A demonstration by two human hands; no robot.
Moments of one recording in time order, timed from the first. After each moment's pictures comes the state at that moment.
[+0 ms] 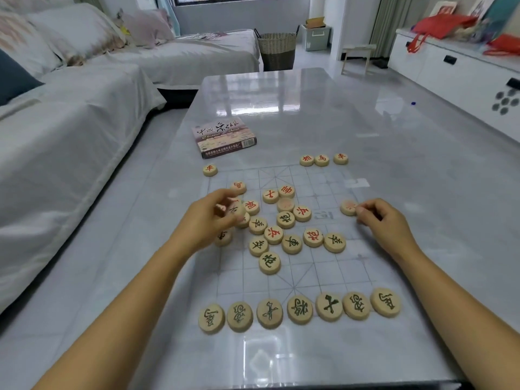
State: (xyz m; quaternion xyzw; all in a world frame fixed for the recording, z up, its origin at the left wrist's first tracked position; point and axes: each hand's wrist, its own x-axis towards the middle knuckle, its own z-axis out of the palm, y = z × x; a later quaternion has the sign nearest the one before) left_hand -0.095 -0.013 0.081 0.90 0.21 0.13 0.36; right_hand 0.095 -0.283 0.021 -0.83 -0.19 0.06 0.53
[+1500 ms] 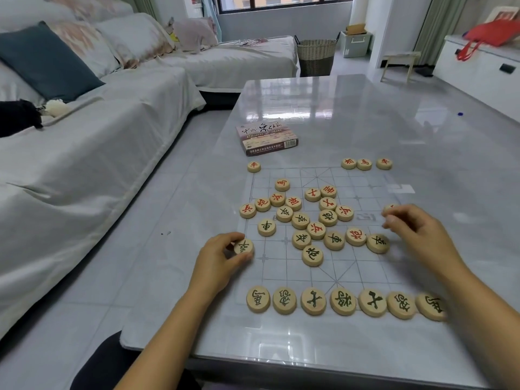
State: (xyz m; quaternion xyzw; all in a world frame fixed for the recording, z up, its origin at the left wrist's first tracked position) left_hand -0.192 -0.017 0.025 0.86 0.31 0.22 0.35; right_hand 0.038 -0.270 0.052 -0.79 -0.27 0.08 0.55
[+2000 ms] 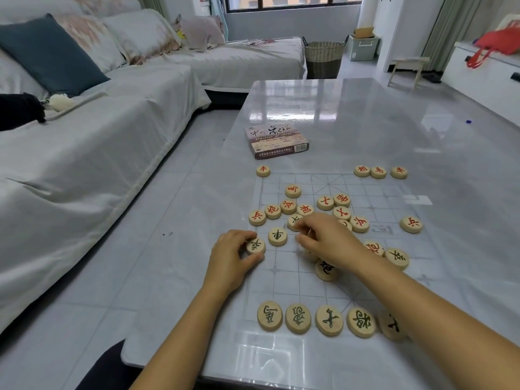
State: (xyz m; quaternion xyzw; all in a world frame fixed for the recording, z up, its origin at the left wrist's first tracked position) left_hand -0.168 0.004 0.013 0.88 0.28 0.22 0.31; right_hand -0.011 -0.134 0.058 -0.82 -0.50 0.10 0.26
